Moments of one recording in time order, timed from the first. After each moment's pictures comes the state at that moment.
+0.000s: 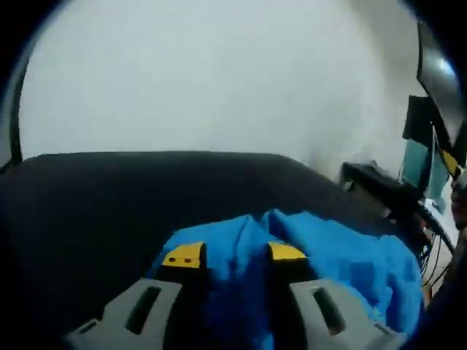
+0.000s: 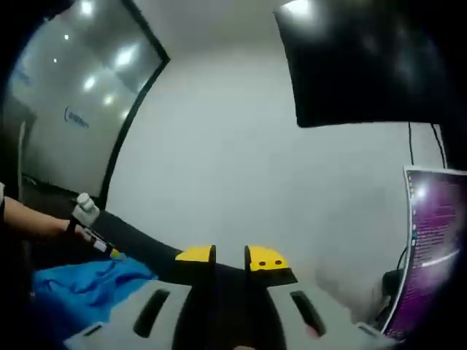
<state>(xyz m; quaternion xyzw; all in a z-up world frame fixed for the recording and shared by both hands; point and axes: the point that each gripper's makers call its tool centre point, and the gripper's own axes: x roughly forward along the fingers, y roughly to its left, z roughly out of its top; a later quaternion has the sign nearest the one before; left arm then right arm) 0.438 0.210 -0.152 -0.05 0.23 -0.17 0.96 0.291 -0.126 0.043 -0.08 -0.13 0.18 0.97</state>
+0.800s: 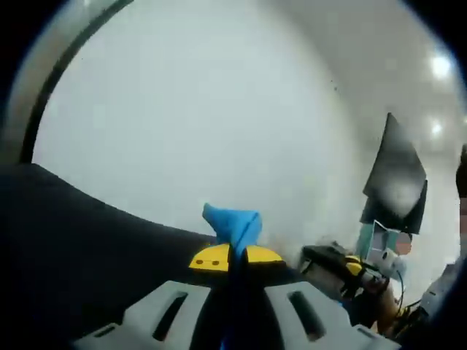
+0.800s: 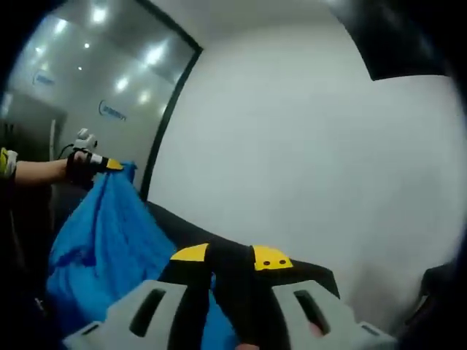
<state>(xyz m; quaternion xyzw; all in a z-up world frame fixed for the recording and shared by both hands) 0.334 0.373 0.032 -0.19 -0.01 -0.21 0.96 0.314 -0.042 0.002 -0.09 -0.10 0.29 0.95</state>
